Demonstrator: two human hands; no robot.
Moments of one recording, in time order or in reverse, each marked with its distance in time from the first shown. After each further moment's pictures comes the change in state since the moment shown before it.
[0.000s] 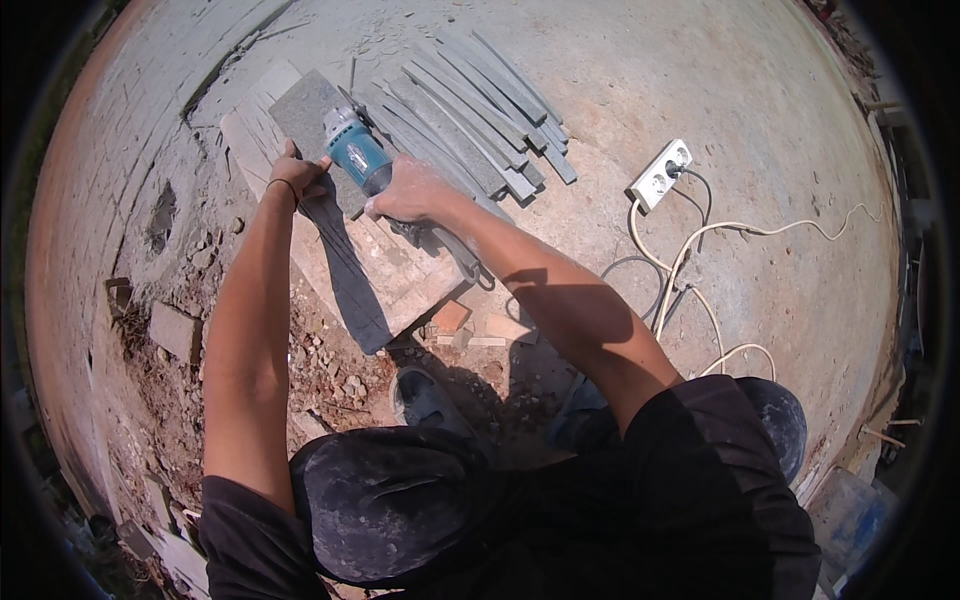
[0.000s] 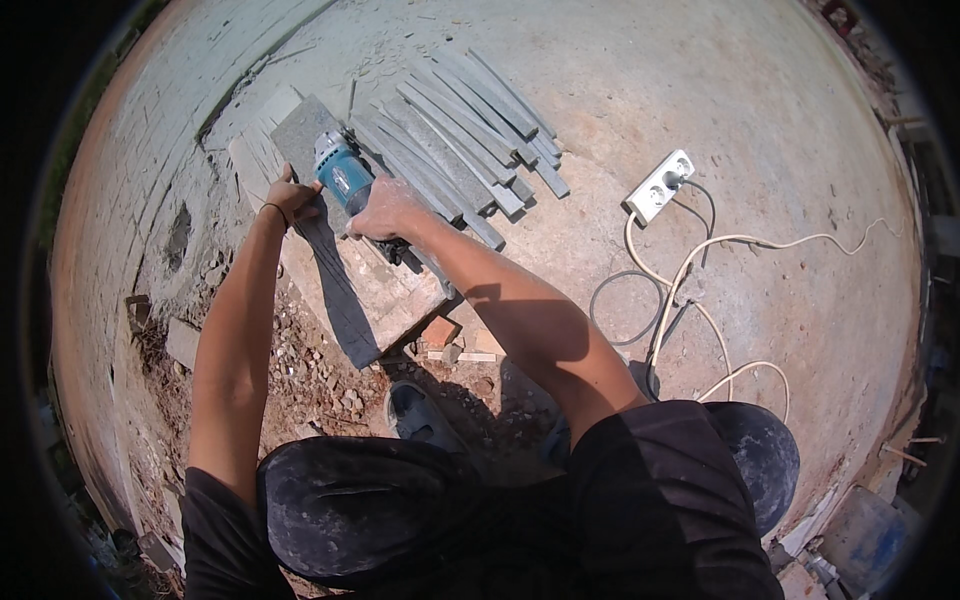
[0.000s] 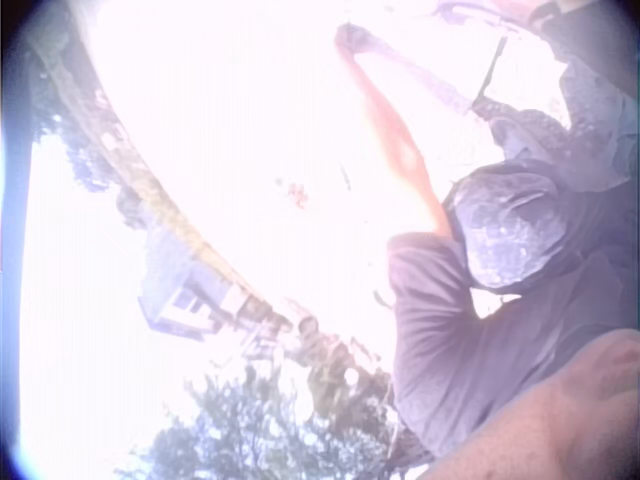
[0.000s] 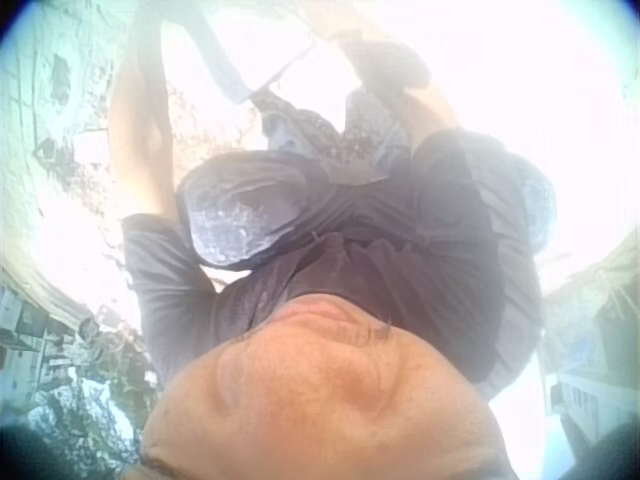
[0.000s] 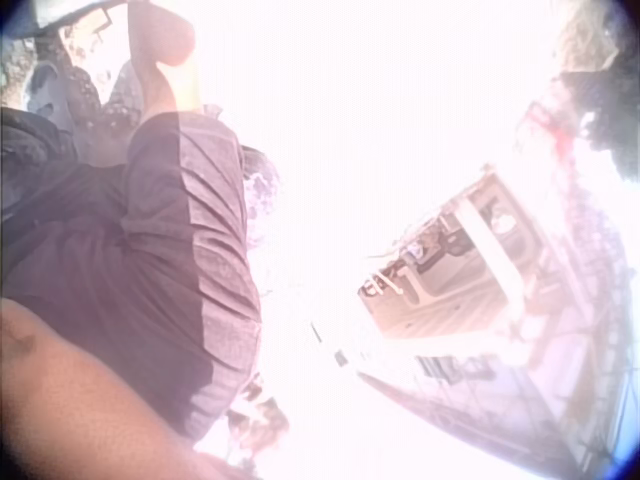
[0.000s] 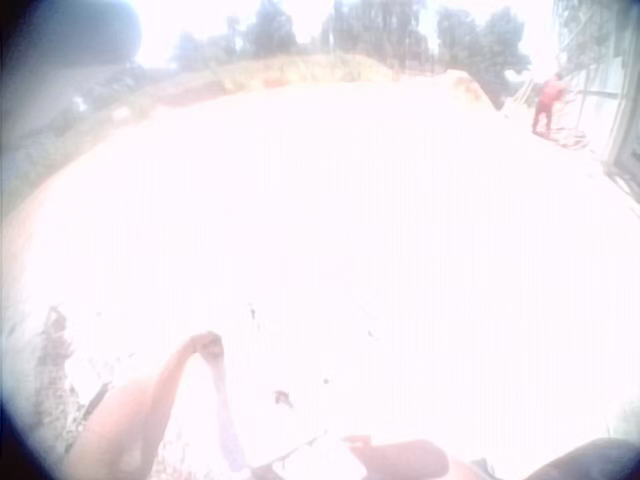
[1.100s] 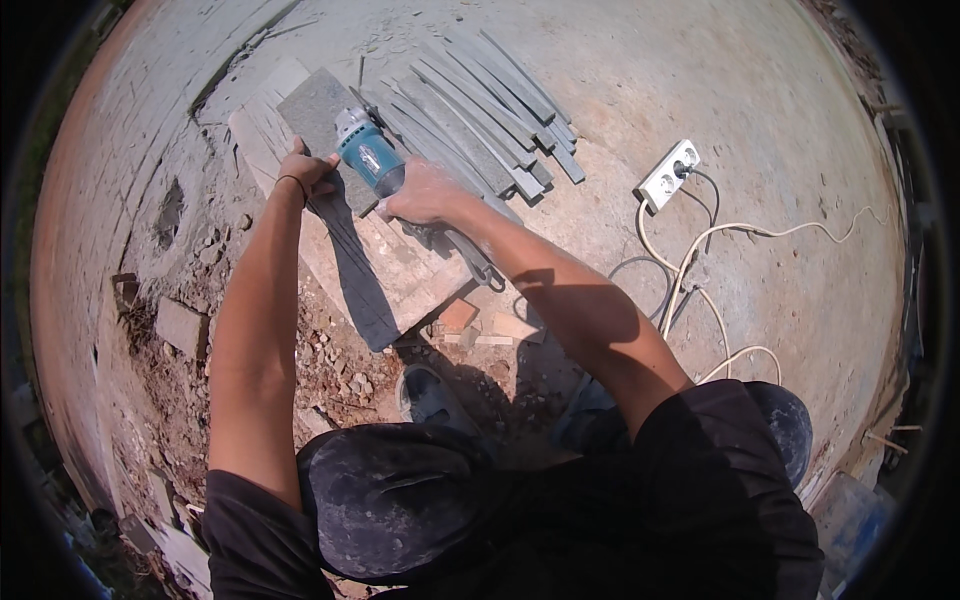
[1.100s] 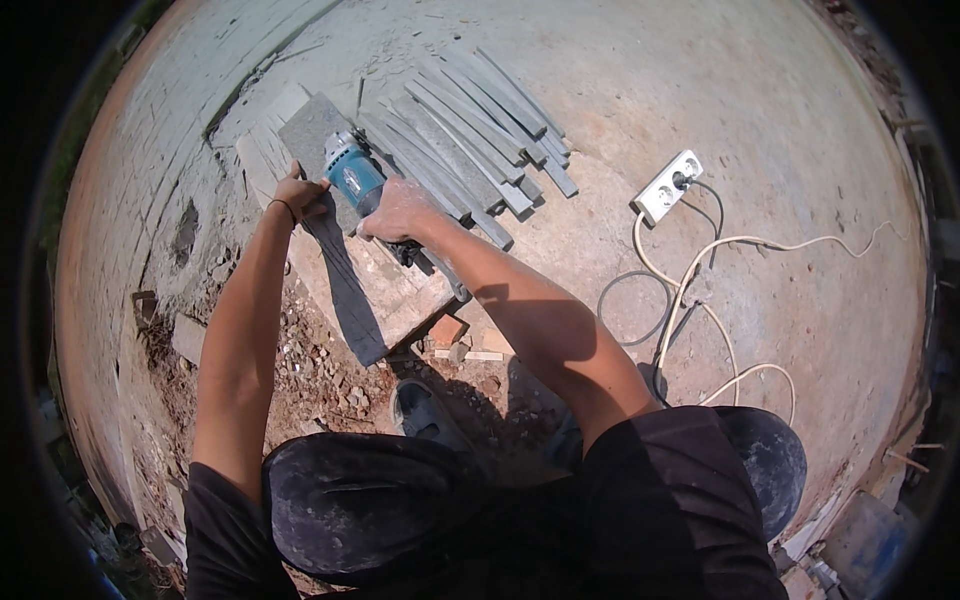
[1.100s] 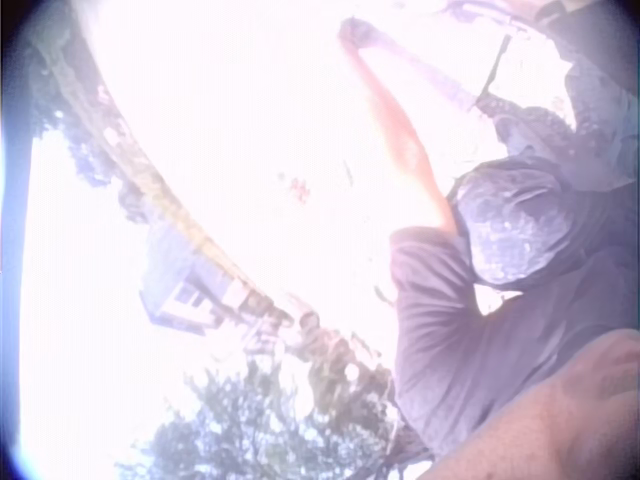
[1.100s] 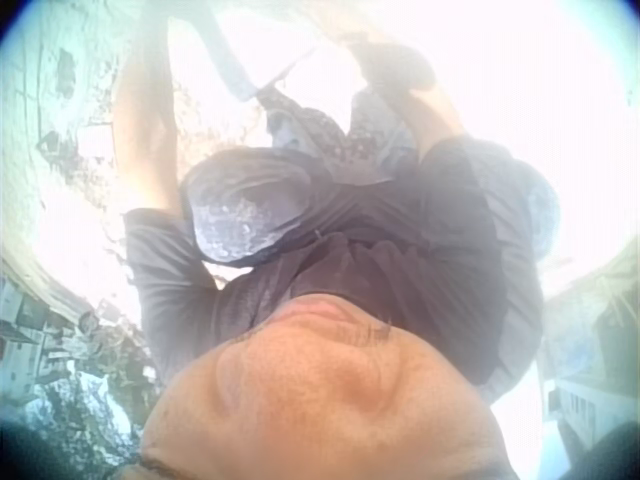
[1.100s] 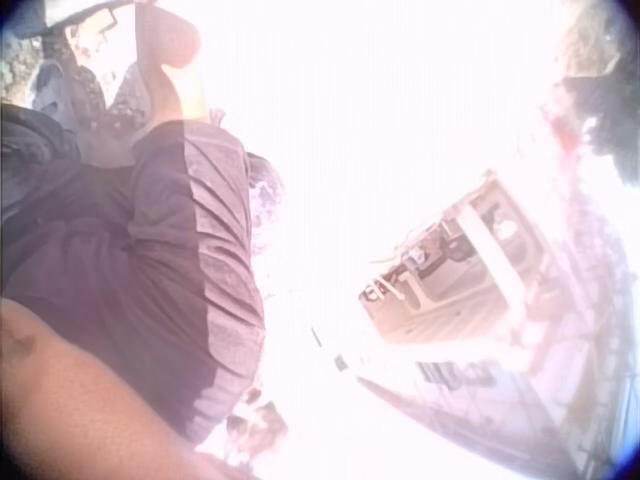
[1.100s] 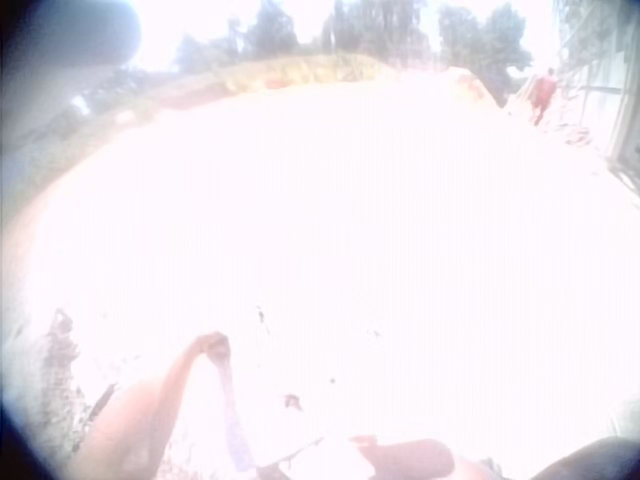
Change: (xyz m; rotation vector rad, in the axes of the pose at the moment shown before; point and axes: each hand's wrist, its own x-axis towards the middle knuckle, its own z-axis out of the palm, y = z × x) left_hand -0.002 0.003 0.003 -0.006 0.015 -0.028; right_hand -0.007 0.001 -0.004 -0.012 -0.018 0.029
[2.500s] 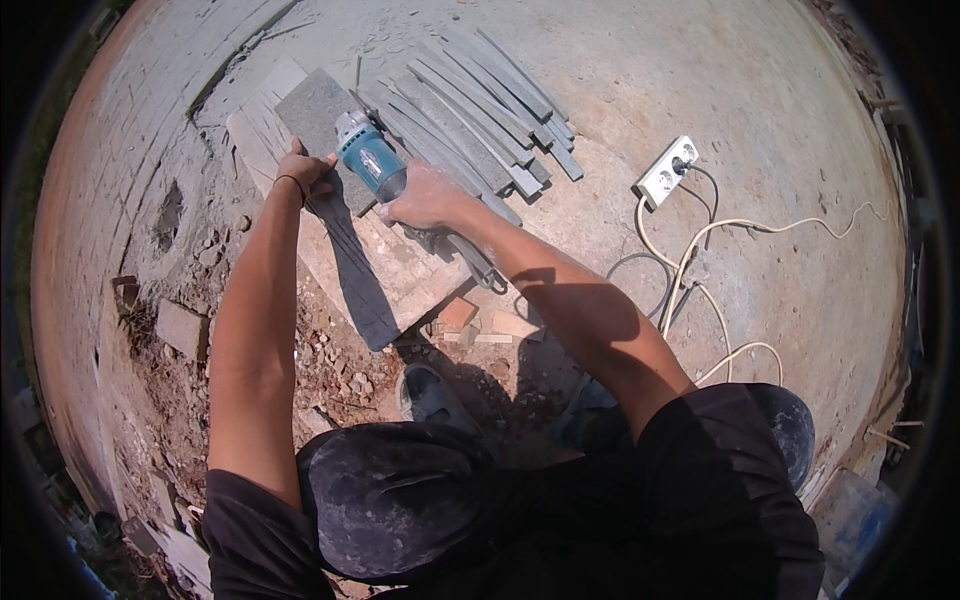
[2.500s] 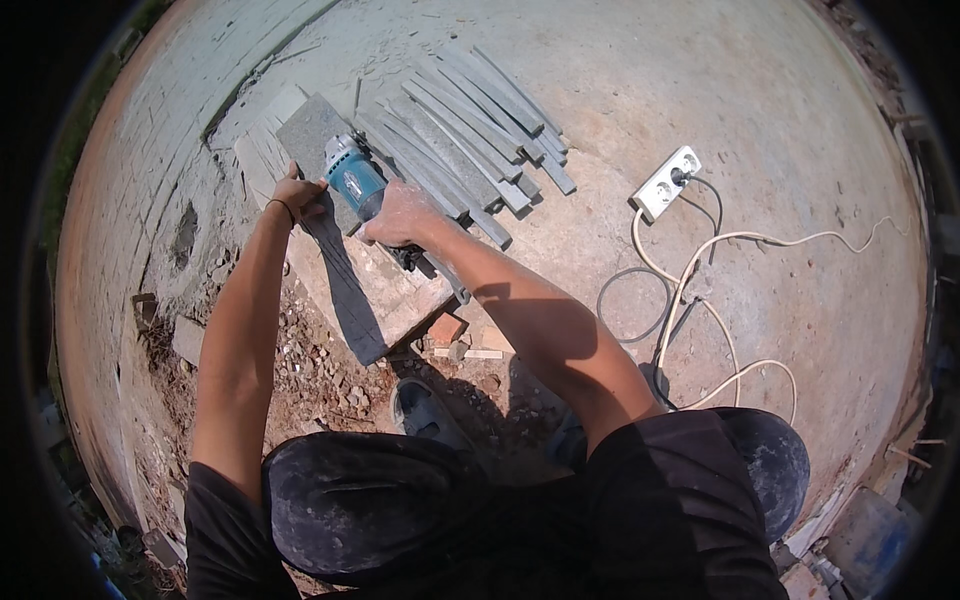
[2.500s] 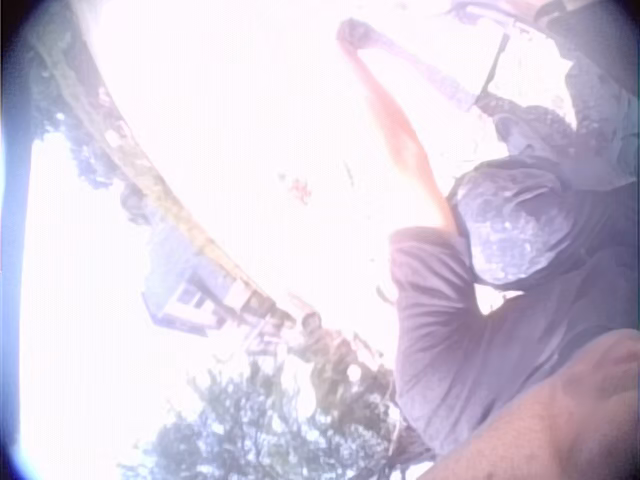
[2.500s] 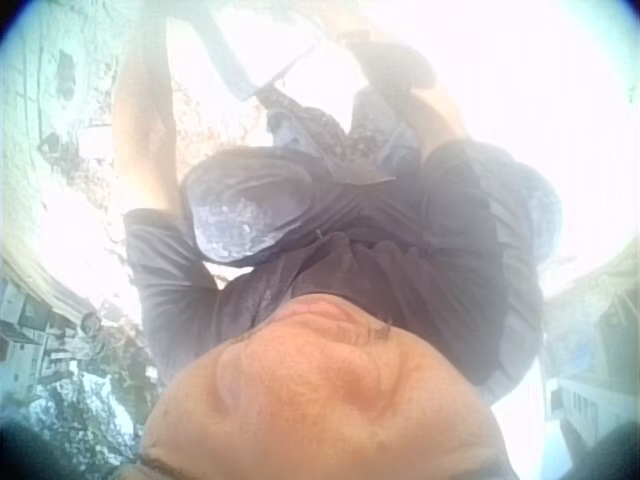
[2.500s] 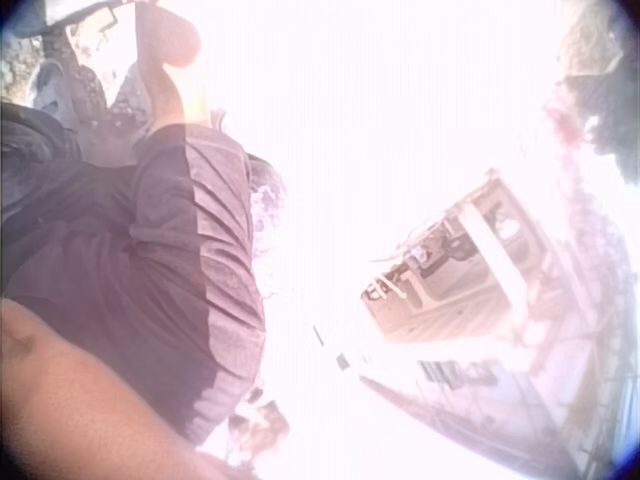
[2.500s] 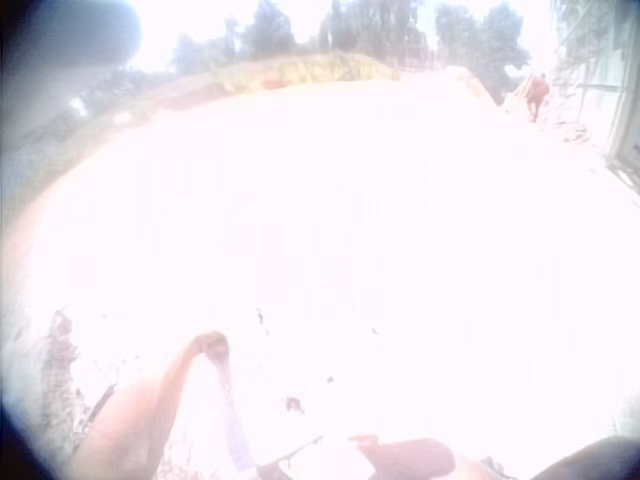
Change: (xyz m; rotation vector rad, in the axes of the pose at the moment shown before) left_hand 0.001 0.000 -0.003 -0.007 -0.029 -0.024; right_hand -0.009 0.004 0.003 -0.007 0.022 -0.021
